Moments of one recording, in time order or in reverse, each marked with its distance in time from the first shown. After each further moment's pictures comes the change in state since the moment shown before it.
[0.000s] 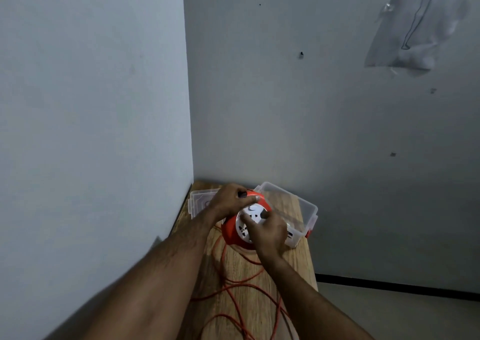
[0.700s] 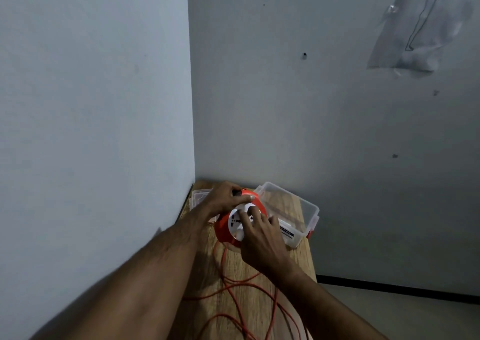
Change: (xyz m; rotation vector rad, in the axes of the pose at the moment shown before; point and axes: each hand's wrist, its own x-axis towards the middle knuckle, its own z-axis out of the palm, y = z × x) left_hand -0.010 -0.001 -0.020 -0.001 -0.043 -0.047; right_hand 0.000 0.021 -0.004 -0.845 -0.258 -0.834
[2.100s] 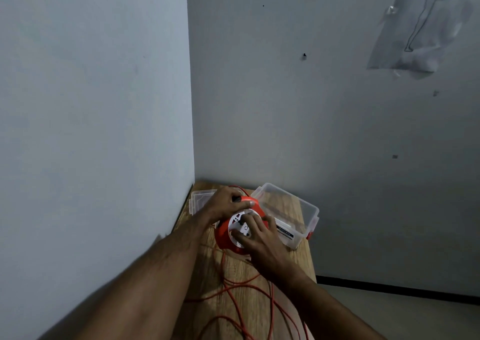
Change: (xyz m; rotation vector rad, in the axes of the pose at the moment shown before) left_hand 0.000 -0.011 0.011 0.035 0.021 0.062; right_hand -0.010 0.018 0.013 -0.035 -0.013 -0.262
